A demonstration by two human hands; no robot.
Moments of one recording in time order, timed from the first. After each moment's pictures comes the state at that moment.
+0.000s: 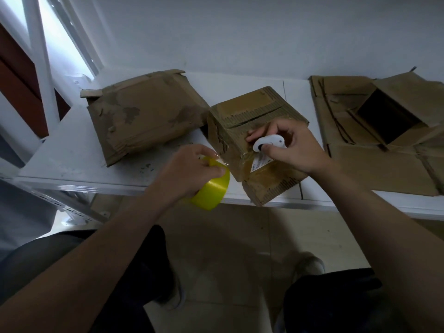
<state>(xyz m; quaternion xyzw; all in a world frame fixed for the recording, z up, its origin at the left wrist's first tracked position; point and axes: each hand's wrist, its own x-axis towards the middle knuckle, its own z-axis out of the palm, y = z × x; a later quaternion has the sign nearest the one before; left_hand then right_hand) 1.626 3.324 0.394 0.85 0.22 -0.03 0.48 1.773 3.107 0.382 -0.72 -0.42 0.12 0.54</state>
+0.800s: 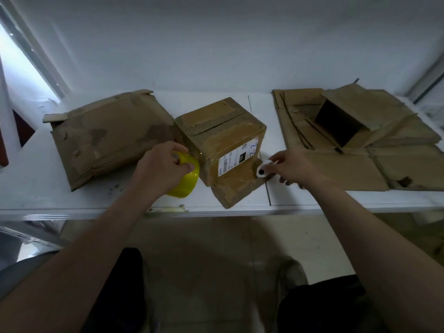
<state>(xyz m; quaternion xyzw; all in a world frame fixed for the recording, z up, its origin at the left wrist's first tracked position) 1.660 3.316 0.397 0.91 0.20 0.07 0.37 1.799 3.035 0.362 -0.93 -0.07 0.19 0.31</state>
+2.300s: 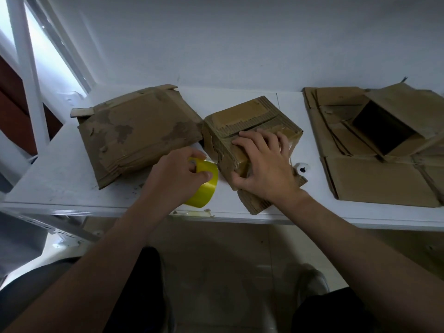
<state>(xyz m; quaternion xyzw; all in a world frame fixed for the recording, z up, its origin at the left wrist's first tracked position) 1.647 3.346 0.394 0.91 0.19 0.04 0.38 1.758 3.154 0.345 -0.90 -0.36 -0.18 0.17</state>
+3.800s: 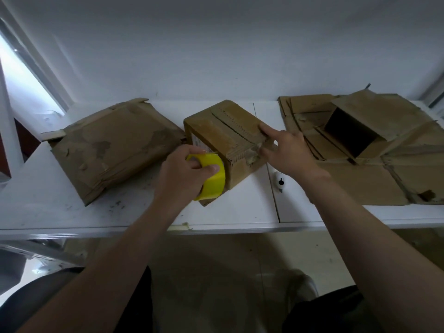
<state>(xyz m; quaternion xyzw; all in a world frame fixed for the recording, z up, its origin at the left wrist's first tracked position) 1.691 3.295 0.389 0.83 0.21 0.11 0.51 1.842 3.074 0.369 -0.95 -0.19 0.02 0.25</state>
